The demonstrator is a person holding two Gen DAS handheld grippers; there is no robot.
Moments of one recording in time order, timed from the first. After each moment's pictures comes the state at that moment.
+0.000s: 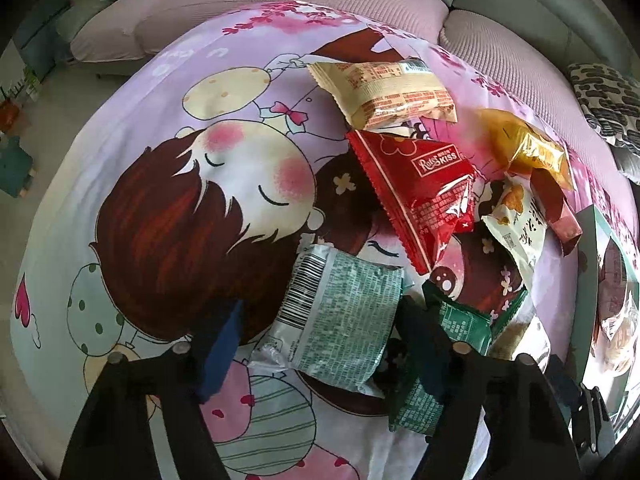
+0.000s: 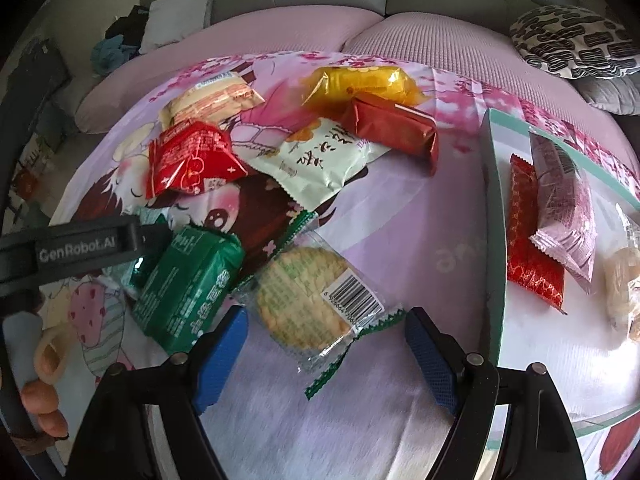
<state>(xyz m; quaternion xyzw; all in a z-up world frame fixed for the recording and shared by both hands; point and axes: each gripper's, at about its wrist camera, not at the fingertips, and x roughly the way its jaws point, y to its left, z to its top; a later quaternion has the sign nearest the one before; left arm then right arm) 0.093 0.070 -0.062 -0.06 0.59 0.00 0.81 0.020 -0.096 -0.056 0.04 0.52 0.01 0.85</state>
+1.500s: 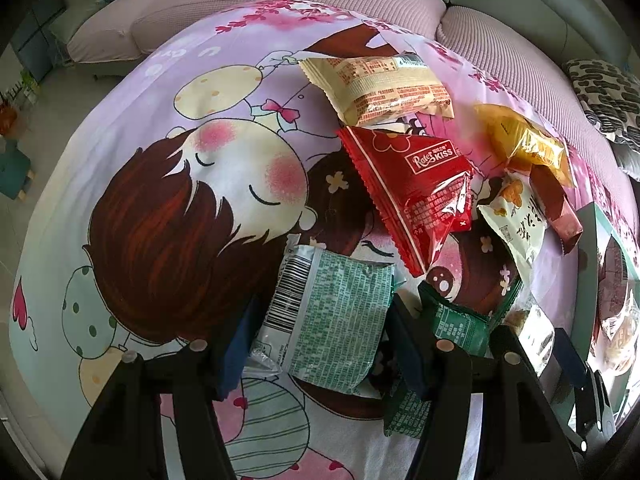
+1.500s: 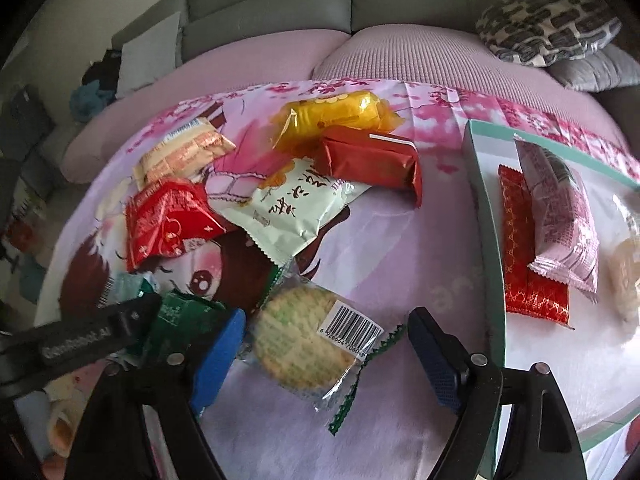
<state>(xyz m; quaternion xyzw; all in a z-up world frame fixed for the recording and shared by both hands) 0.097 0.067 -0.067 -0.05 0.59 0.00 0.80 0.038 -0.104 -0.055 0.09 0.49 -0.04 0.87</state>
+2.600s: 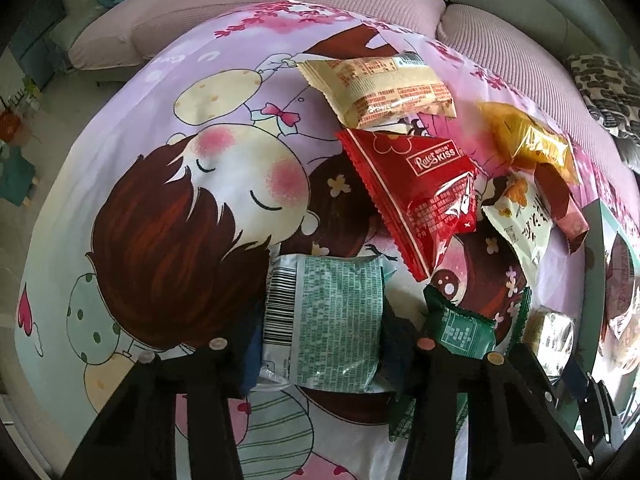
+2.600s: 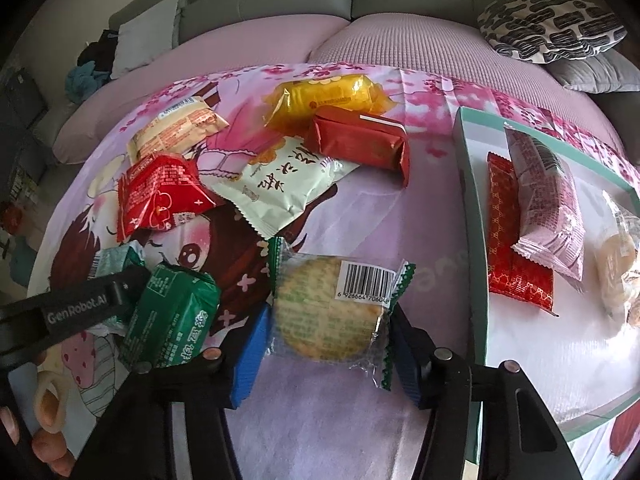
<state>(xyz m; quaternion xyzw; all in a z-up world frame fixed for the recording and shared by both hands) 0.101 0.057 -0.067 -0.04 0.59 0.01 0.81 0.031 -0.107 -0.055 0.08 0.51 -0.04 0.85</state>
